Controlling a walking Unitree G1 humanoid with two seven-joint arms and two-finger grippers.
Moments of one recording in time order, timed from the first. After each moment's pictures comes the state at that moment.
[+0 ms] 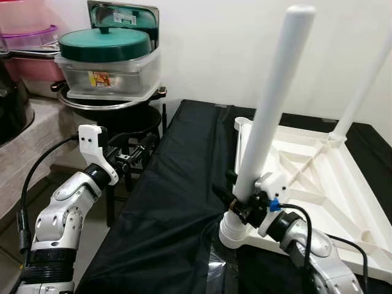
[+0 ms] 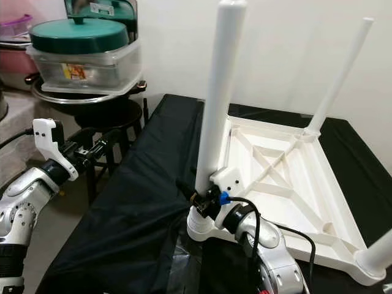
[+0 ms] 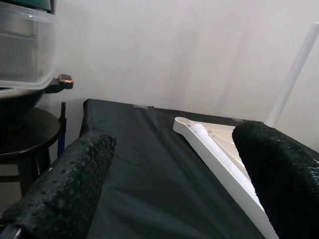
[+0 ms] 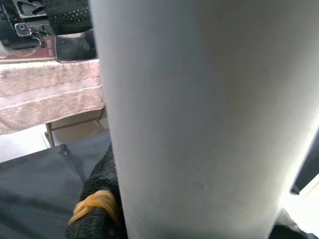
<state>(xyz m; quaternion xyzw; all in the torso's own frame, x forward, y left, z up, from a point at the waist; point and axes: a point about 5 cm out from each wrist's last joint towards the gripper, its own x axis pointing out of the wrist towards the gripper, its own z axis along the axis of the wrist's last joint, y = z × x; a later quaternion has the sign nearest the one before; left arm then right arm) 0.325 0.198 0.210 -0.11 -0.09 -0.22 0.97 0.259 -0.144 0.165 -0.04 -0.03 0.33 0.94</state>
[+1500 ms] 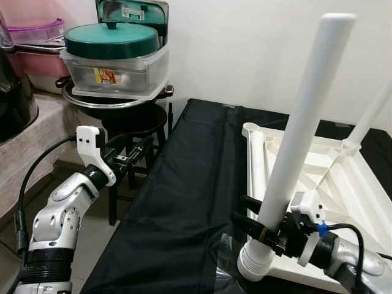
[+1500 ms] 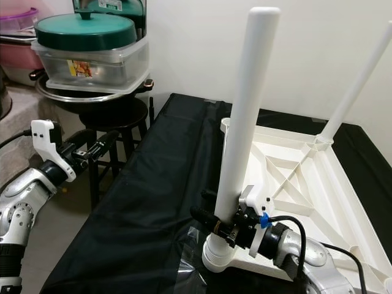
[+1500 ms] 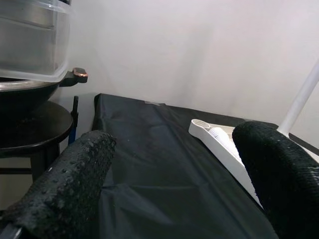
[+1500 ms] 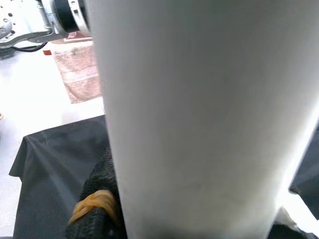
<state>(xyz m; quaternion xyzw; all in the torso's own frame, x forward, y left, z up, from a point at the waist) 0.326 0.203 0.207 -0.11 -0.08 -0.22 0.97 0.223 -0.185 0.161 -0.01 0.05 0.43 0.90</state>
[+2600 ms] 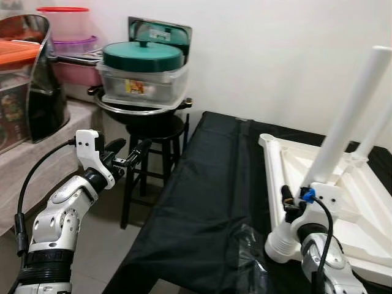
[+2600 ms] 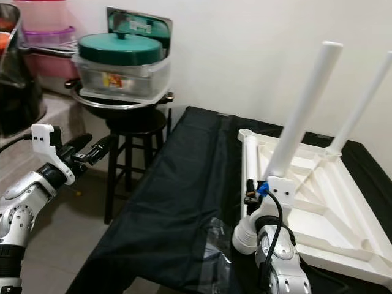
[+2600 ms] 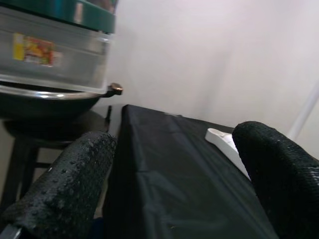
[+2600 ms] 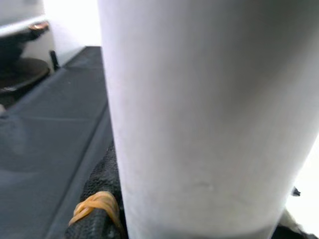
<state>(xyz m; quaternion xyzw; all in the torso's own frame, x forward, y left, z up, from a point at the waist) 0.327 0.206 0.199 -0.12 -0.07 -0.21 0.97 0.252 -0.214 0.131 0.02 0.08 -0.16 0.98</state>
